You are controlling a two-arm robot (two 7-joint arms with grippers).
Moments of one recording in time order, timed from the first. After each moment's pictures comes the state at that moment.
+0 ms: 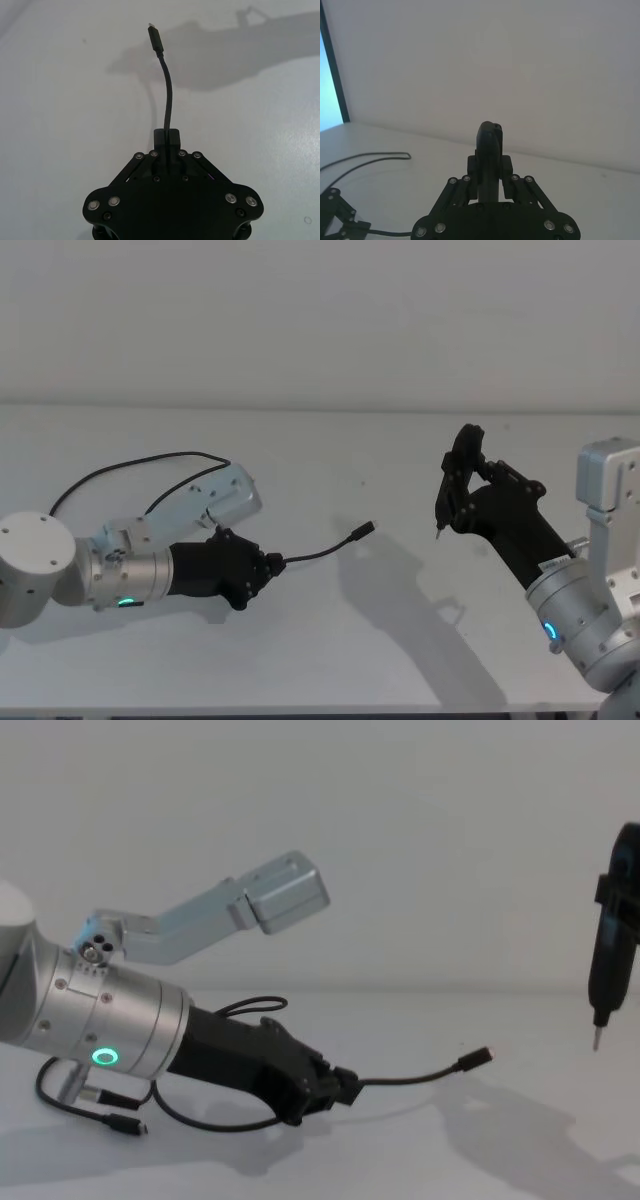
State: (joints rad) left arm -0.66 0.45 0.76 -1.32 -0.23 0.21 -0.73; right arm -0.02 0.34 -0.20 -1.82 0.30 0.02 0.08
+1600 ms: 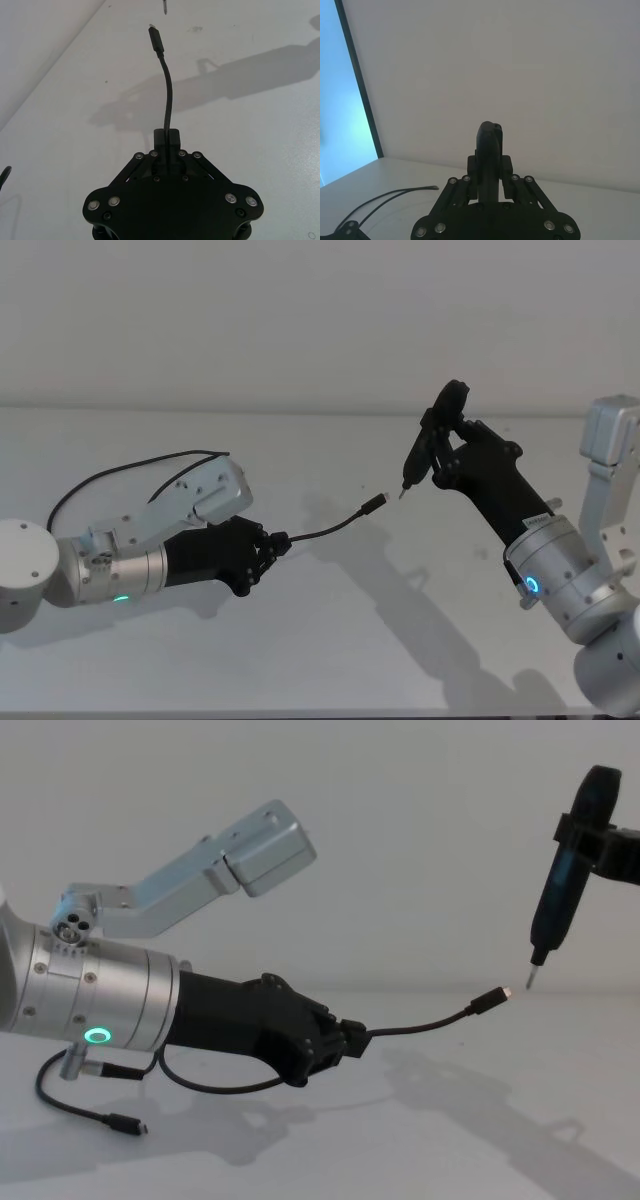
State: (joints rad) left arm -0.62 0.47 0.72 -1.37 -0.23 0.07 -0.70; right arm 0.11 0.26 -0.18 -1.70 0.42 -0.01 0.23
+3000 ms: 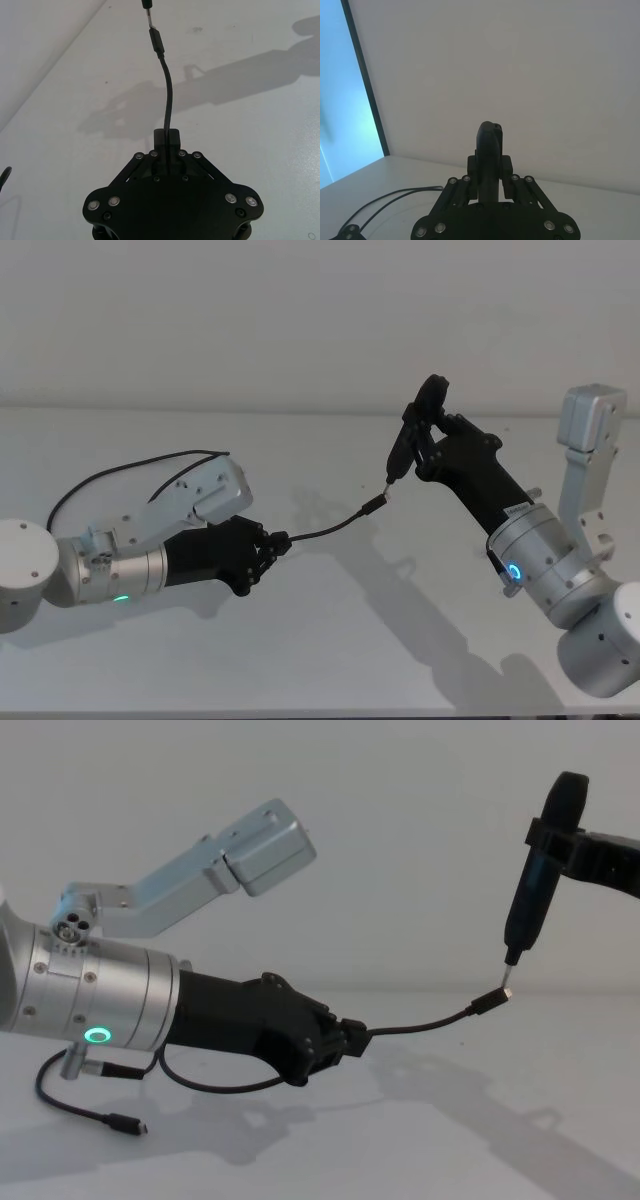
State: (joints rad) left arm -0.62 0.47 0.72 -1.38 -0.23 0.07 -0.70; right arm 0.18 0.25 -0.21 -1.64 0.43 -0.01 0.25
